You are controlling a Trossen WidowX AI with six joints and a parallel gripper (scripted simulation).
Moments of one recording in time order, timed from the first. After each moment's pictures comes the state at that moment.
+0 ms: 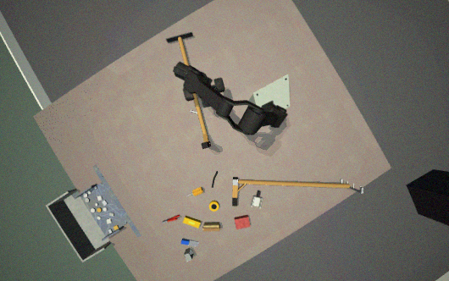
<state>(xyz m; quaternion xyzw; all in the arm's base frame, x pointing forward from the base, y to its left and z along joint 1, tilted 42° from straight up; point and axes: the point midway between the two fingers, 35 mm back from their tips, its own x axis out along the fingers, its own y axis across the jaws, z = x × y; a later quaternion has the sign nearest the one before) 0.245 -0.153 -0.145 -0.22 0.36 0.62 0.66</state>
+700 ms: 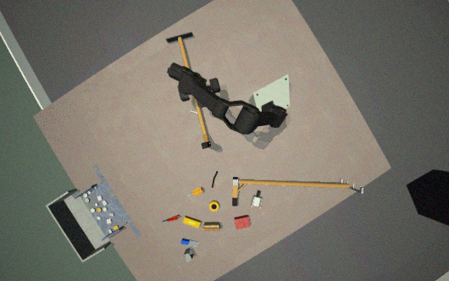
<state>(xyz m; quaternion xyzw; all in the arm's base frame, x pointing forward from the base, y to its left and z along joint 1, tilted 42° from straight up) 0.265 -0.160 -0.148 -0.22 0.36 0.62 0.66</state>
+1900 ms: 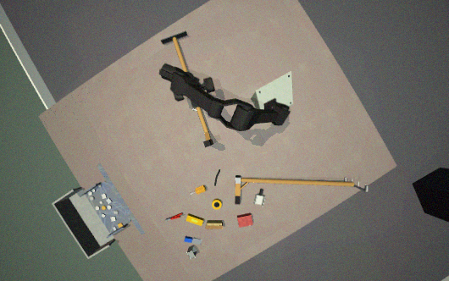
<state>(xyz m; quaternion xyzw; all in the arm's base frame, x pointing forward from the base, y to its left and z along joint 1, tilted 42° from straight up) 0.300 -0.167 -0.153 -0.23 0.36 0.62 0.66</state>
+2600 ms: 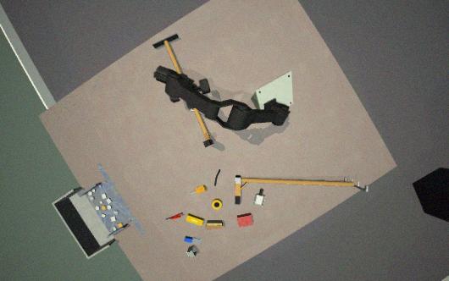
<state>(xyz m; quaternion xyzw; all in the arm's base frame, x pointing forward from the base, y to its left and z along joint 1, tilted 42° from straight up) 0.321 -0.170 -0.155 -0.23 0.36 0.62 0.66</state>
